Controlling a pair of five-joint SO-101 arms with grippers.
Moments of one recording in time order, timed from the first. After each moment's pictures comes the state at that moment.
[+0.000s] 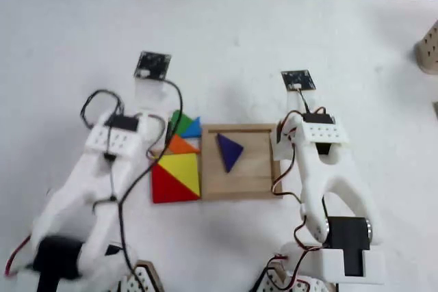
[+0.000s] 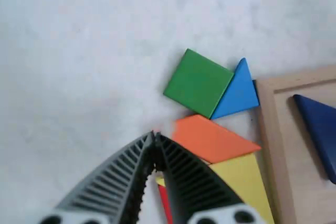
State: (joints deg) left arm 5.8 -19.5 47.1 45.8 2.0; right arm -2.1 -6.5 40.2 52.4 10.9
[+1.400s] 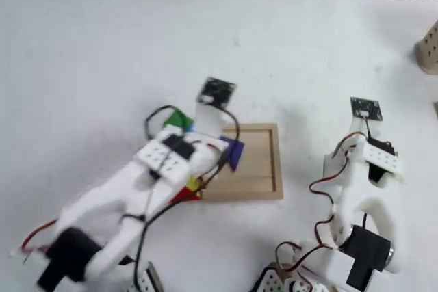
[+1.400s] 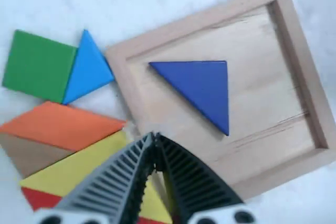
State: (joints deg) left arm 27.7 -16.2 48.5 42.9 14.7; right arm 23.5 -10.2 47.7 51.9 20.4
